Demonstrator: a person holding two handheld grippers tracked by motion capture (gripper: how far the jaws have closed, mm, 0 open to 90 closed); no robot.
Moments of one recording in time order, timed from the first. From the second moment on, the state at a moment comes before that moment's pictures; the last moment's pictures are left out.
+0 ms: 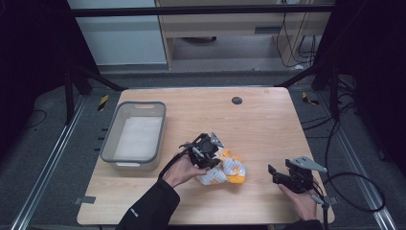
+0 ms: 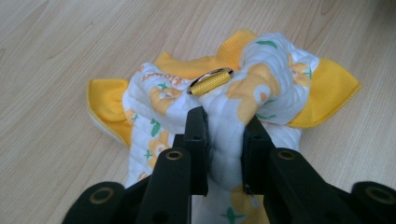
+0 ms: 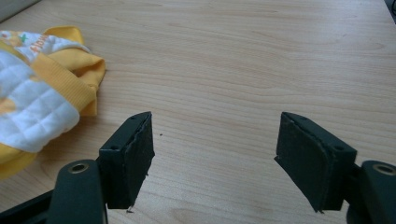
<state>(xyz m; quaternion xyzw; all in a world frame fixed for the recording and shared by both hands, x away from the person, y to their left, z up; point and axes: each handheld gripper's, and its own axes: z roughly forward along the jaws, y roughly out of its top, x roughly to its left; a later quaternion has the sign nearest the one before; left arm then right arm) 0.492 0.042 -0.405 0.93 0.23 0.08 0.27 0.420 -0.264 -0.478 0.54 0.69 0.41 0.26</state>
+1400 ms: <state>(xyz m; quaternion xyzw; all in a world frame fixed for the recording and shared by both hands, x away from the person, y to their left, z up) 0.463 0.117 -0.394 0.89 0.26 0.10 0.37 0.421 -0.264 -0.480 0.54 0.69 0.41 0.25</state>
